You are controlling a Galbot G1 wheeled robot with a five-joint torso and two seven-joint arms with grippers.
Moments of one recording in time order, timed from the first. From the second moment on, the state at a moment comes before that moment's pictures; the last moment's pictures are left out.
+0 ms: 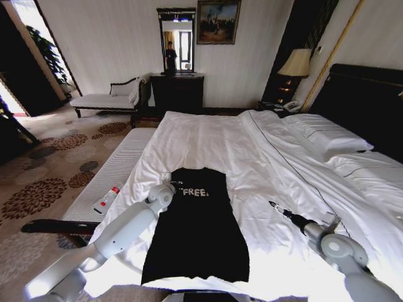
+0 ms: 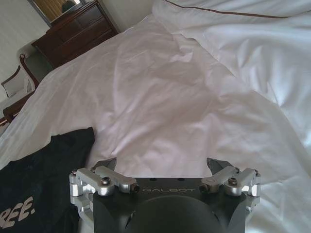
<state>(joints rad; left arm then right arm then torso) 0.50 -1.09 0.33 -1.58 -1.18 0.53 -0.63 -1.54 0.94 0.90 1.86 1.24 -0.52 0.09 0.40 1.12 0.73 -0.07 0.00</state>
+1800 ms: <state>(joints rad) 0.64 -1.01 0.07 -1.59 -1.22 0.51 -0.55 -1.53 0.94 0.89 1.87 1.25 -0.51 0.08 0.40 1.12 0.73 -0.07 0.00</state>
